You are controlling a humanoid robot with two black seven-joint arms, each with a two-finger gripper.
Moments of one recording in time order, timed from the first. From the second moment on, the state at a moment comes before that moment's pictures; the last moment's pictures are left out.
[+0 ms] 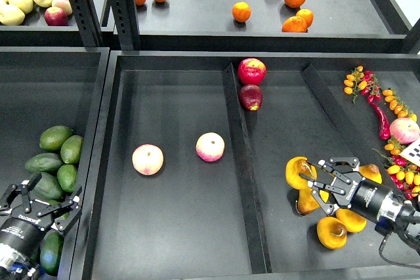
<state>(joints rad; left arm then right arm) 0.29 0.00 -1.67 -1.10 -0.15 -0.49 0.47 0.20 -0.55 0.87 0.91 0.30 0.58 -0.49</state>
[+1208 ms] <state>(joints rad) 0.32 0.00 -1.67 -1.10 -0.15 -0.49 0.47 0.12 -0.48 0.83 0.83 0.19 0.58 -0.49</state>
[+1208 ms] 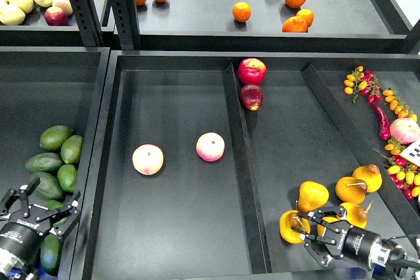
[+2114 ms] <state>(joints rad) 0.33 0.00 -1.67 -1.10 -0.15 -0.49 0.47 0.43 -0.35 0.99 0.74 0.32 0.58 -0.49</state>
